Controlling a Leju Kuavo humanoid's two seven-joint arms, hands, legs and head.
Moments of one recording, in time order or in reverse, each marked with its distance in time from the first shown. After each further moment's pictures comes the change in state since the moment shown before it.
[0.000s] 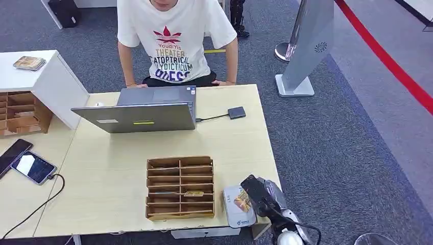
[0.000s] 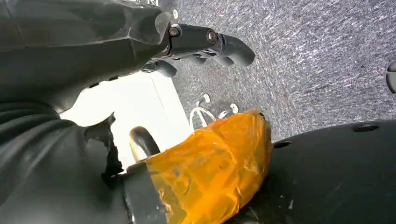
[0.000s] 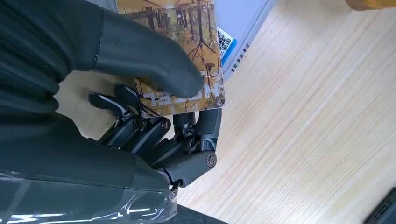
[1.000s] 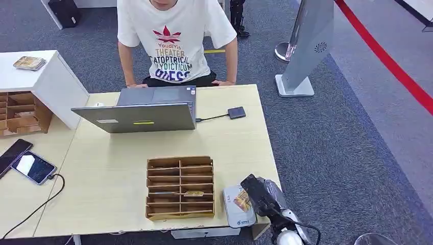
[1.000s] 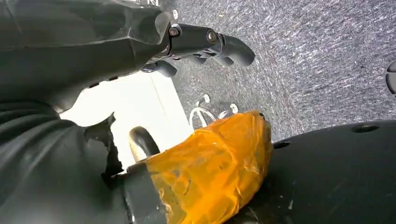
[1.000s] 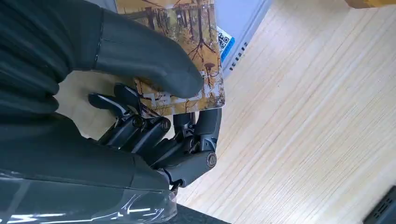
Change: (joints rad) left arm 0.000 0.000 0.000 0.000 0.000 0.002 0.000; right arm -0.005 0.003 0.000 0.009 0.000 0.001 -0.001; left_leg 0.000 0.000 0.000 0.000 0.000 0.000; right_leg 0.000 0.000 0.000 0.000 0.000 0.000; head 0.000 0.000
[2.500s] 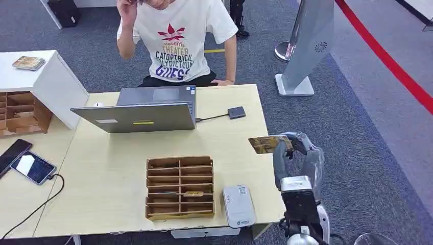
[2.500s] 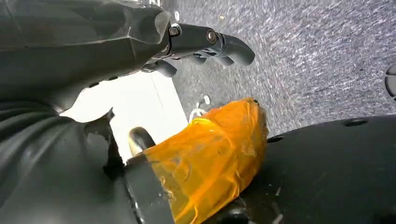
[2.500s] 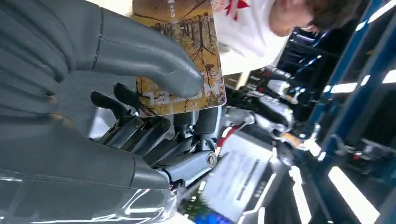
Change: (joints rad) left arm -0.007 -0.014 -0.024 0.000 -0.007 0.022 -0.026; right arm 0.035 0.086 -0.033 -0.581 0.170 -0.326 -0.320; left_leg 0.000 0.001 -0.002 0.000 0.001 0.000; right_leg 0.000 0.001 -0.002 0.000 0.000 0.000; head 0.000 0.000
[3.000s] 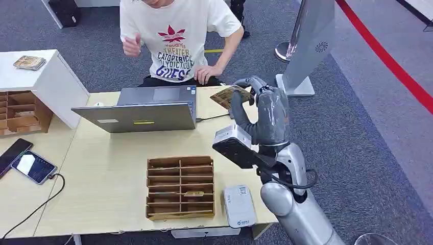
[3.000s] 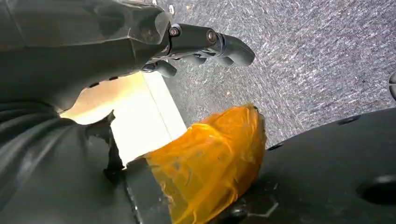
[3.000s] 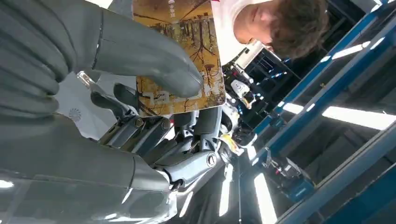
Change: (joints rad) left arm -0.023 0.019 -0.079 0.000 -0.065 -0.034 0.010; right arm -0.435 0.014 0.149 0.213 0.225 0.116 0.158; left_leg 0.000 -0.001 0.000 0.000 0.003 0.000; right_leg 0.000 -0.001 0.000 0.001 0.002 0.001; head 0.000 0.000
